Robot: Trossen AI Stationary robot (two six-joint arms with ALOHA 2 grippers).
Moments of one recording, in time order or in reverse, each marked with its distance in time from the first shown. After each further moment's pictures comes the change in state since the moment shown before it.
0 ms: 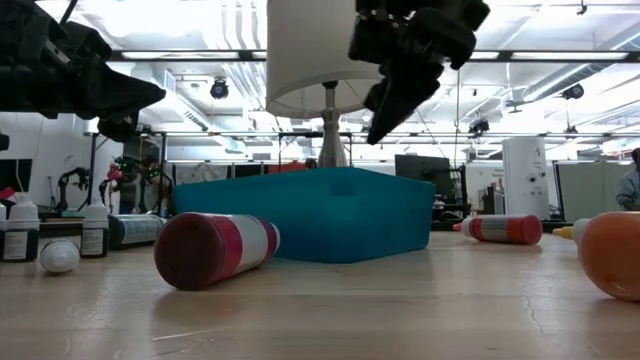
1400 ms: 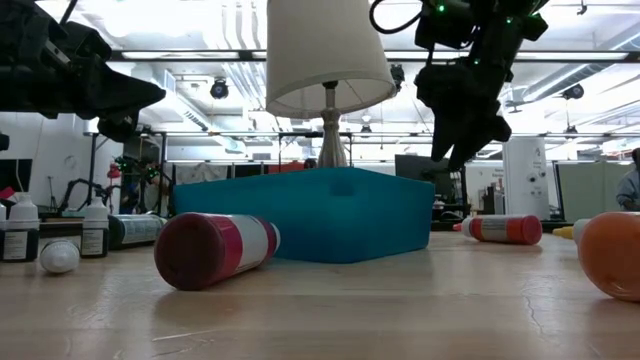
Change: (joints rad) left arm 0.000 0.000 0.000 0.000 0.000 0.000; right arm -0.157 -0.283 -0.291 -0.089 0.211 0.684
